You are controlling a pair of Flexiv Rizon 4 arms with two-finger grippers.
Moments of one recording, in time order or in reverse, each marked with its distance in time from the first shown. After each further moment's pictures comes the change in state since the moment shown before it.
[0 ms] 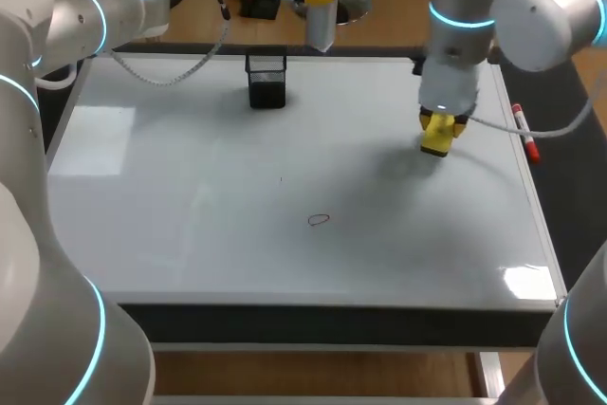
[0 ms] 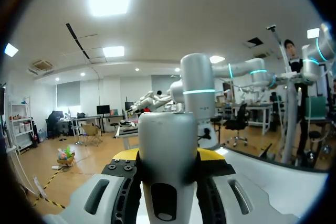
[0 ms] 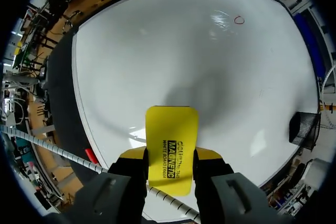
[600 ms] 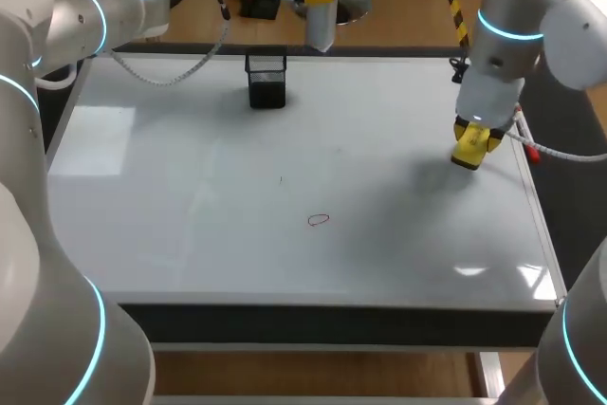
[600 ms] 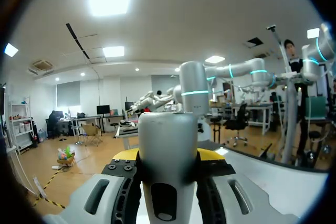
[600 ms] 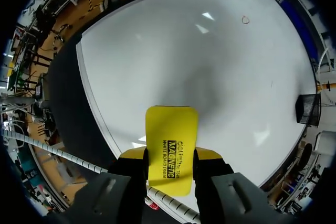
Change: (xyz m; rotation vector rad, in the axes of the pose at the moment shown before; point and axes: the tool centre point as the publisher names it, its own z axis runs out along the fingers) left arm 0.000 0.000 0.000 0.000 0.000 0.000; right arm 0.059 0.008 0.003 -0.024 -0.035 0.126
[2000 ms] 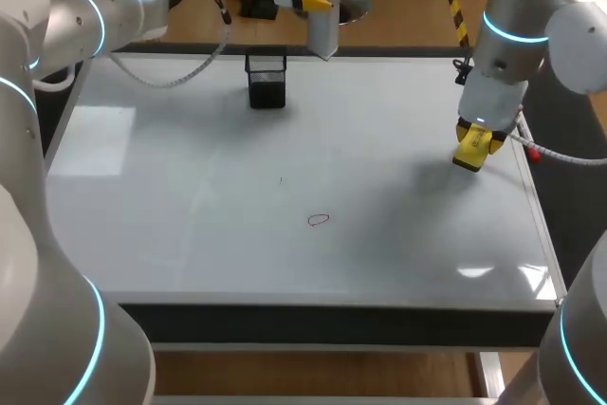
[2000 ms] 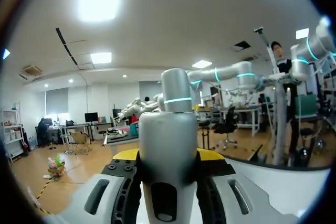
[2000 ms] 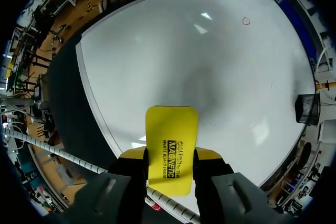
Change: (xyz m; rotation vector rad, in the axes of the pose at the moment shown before) left arm 0.038 -0.014 0.015 0.052 0.116 0.029; right arm 0.003 0.000 0.000 0.003 -0.008 0.001
